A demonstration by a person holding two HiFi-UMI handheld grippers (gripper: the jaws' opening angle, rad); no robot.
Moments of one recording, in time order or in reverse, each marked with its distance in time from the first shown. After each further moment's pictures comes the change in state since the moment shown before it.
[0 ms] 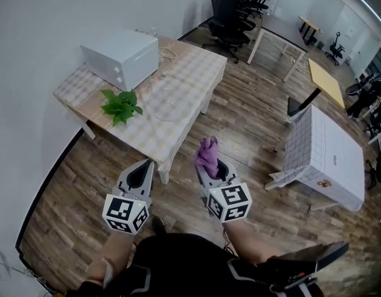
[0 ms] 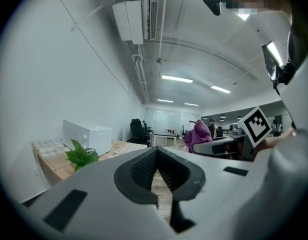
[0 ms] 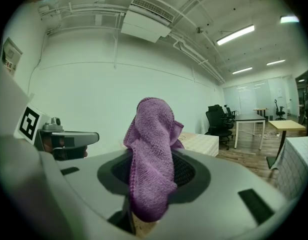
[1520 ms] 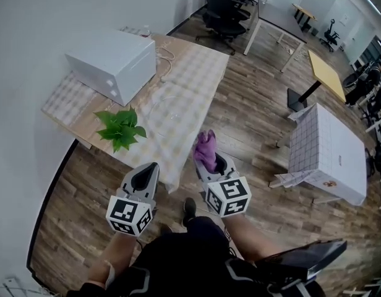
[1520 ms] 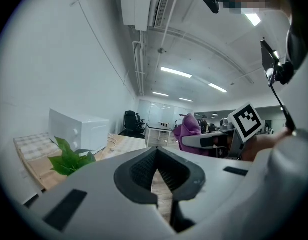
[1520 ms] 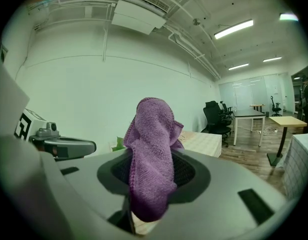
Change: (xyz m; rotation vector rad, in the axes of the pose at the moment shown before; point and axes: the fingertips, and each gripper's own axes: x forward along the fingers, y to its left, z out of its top) left arm 0.097 0.101 -0.009 -0.035 0.088 -0.108; right arm 0.150 -0.024 0.020 0.034 0.031 -0.051
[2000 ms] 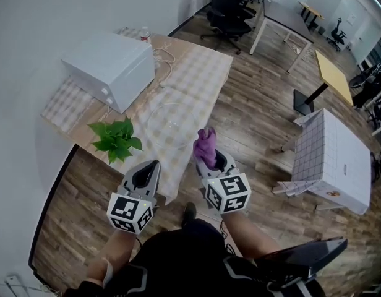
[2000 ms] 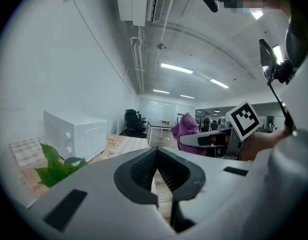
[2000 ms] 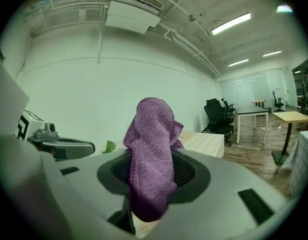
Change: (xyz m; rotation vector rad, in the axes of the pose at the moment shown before) left arm 0.068 0.016 0.013 0.028 0.028 0.018; right arm 0.052 -0.053 0.015 0.030 -0.002 0.025
